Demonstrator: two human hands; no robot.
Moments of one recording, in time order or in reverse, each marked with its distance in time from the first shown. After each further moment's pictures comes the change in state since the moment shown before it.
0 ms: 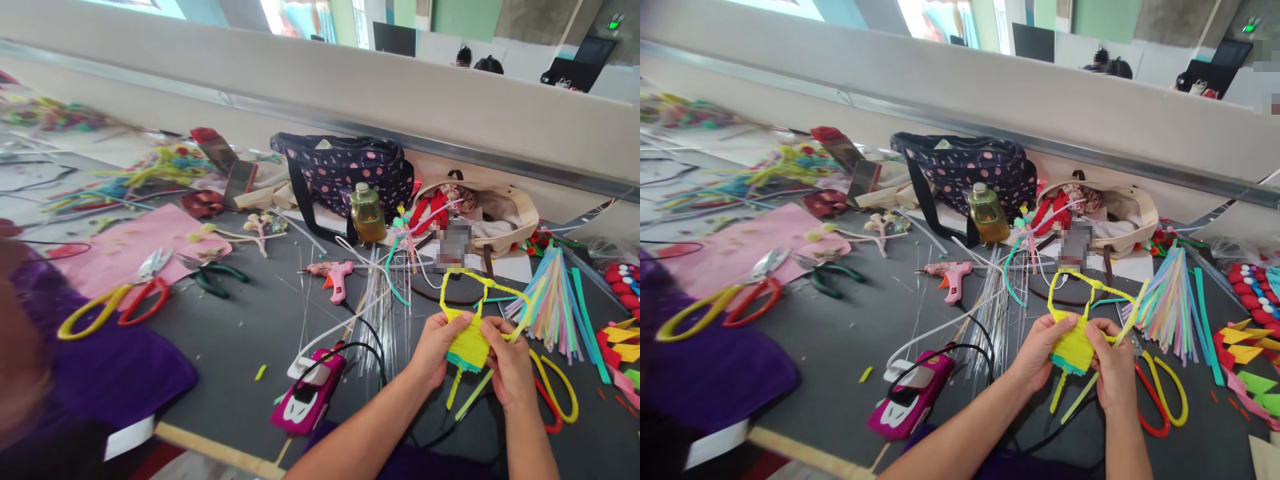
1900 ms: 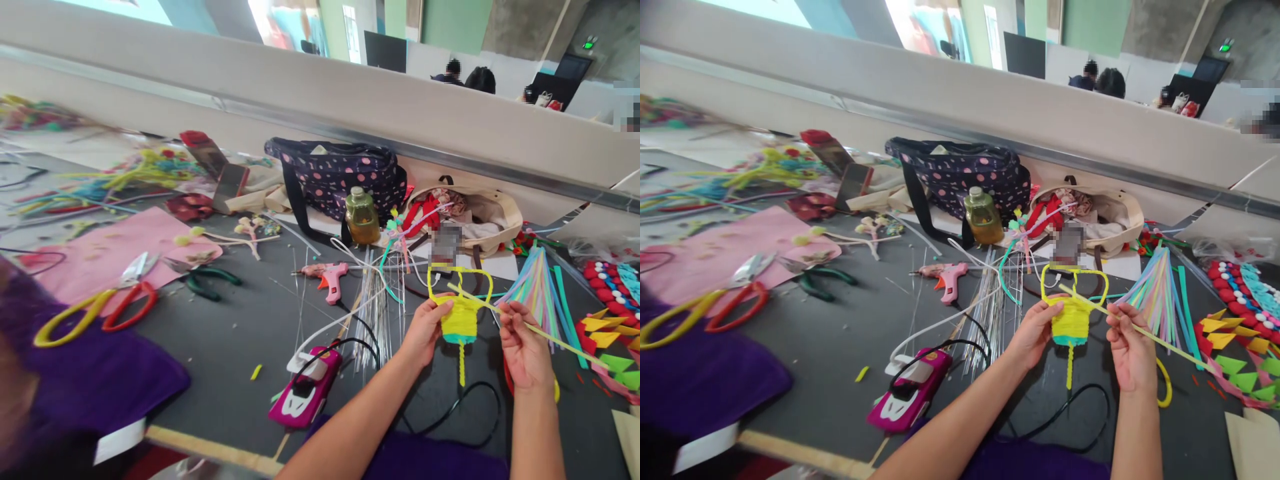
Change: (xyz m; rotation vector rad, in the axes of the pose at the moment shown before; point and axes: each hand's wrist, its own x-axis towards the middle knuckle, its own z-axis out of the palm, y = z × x) left_hand 0.020 0.002 -0.018 0.033 0.024 0.054; right_hand 0.014 -0.022 -0.044 0.233 -0.006 -0.200
